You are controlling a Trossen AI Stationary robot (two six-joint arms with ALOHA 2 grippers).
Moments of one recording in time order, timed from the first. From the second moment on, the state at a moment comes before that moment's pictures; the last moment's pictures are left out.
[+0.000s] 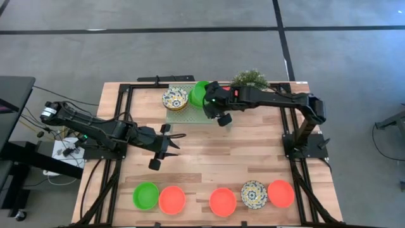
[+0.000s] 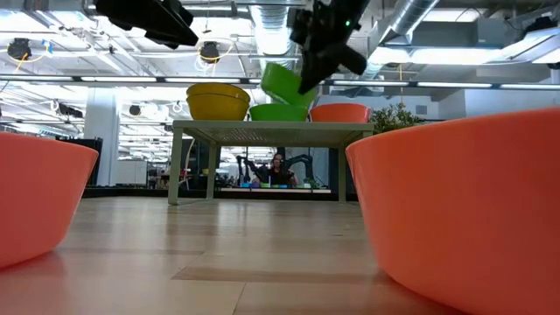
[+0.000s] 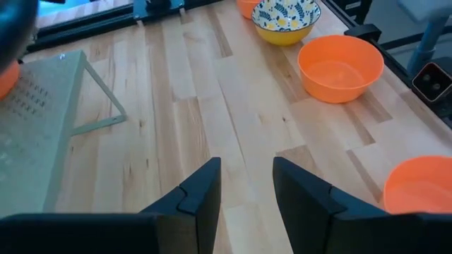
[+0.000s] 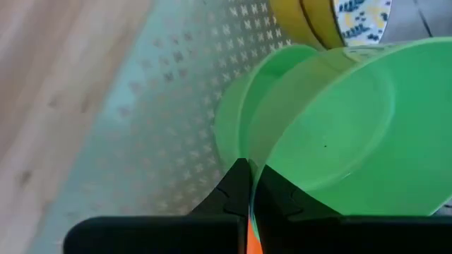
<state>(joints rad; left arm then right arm) -0.28 1.07 0.75 -0.25 -0.10 0.16 -0.18 1.74 1.60 -0.80 0.31 -0.83</state>
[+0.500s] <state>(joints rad) -0.28 1.07 0.75 -0.24 -0.10 0.07 -0.22 1.78 1.60 -0.77 0.26 -0.89</state>
